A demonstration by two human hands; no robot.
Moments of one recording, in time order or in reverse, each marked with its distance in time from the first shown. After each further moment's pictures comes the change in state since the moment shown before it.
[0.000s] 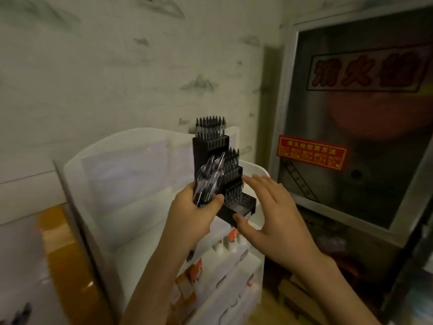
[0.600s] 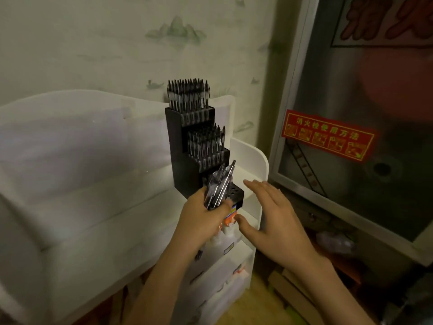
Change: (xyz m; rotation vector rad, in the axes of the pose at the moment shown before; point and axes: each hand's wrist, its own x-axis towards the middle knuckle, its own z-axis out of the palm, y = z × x) left_hand 0.107 -0.083 0.166 0.046 -0.065 -0.186; right_hand 0.047 0.192 0.075 0.095 -0.196 0.063
